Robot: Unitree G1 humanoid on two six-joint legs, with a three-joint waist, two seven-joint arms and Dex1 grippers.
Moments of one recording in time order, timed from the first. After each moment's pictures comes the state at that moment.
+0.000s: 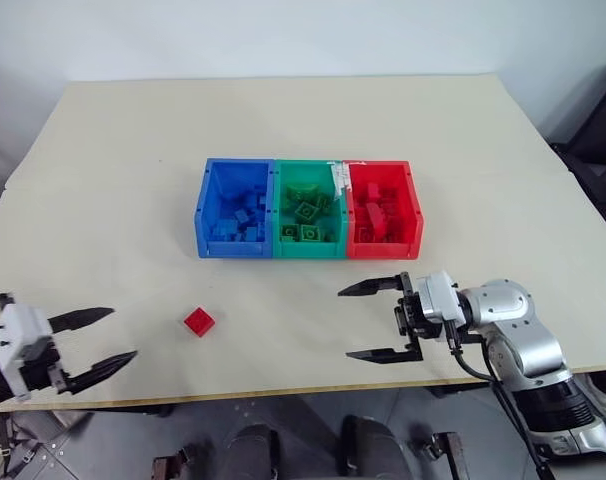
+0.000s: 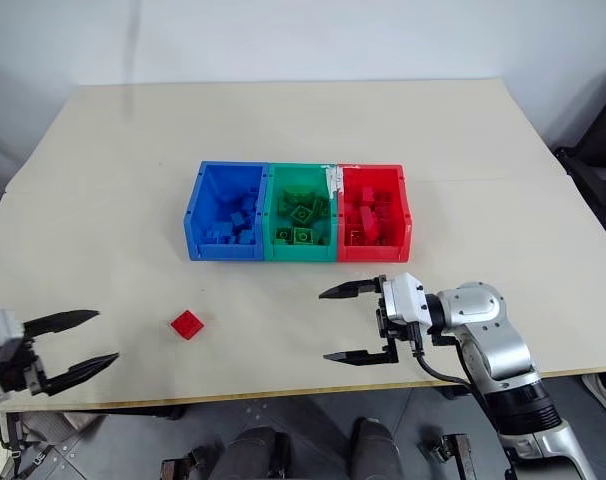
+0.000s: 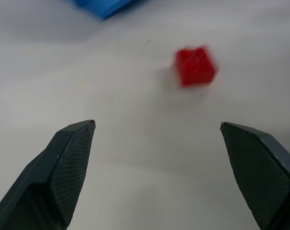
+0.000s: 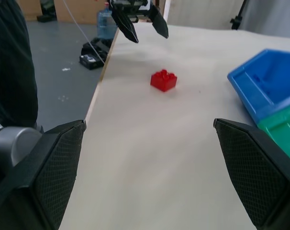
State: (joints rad) left arm 0.30 0.82 0.56 -0.12 -0.50 0.13 -1.15; right arm -0.31 -0.61 0.11 -0.10 0.47 -0.02 1.41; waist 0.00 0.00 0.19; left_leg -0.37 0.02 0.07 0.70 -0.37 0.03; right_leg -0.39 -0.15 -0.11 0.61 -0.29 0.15
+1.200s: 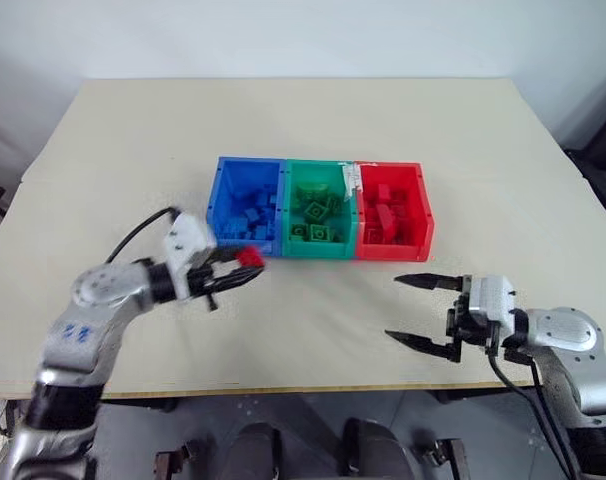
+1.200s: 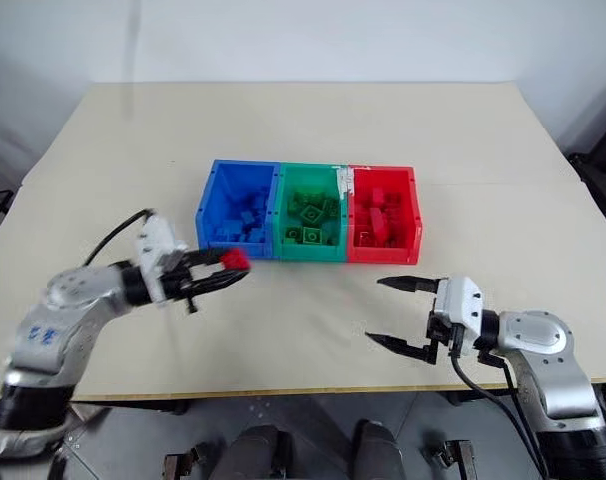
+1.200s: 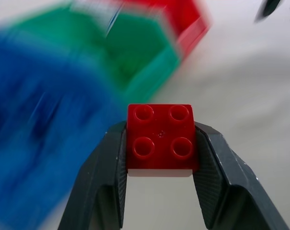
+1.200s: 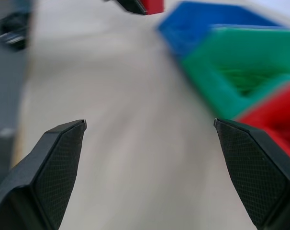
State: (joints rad) left arm -0.46 0.59 -0.03 -0.20 -0.40 0.48 -0.87; right arm -0.03 -0.64 -0.16 -0.24 0.52 0.03 1.10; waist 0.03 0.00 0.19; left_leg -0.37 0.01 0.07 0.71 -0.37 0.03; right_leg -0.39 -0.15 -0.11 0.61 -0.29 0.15
